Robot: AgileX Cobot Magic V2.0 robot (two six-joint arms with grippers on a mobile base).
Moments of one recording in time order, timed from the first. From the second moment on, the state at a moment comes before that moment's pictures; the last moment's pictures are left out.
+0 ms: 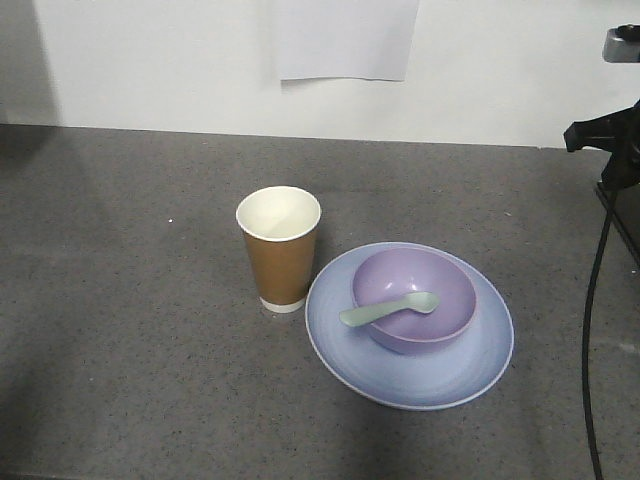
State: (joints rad) left arm -0.04 0.40 -0.26 0.00 0.31 -0.02; right arm -0.09 1.69 -1.68 0.06 1.23 -0.09
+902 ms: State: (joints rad) left arm -0.01 -0.01 0.03 0.07 0.23 -0.10; right arm -0.09 1.69 -1.68 0.06 1.23 -0.09
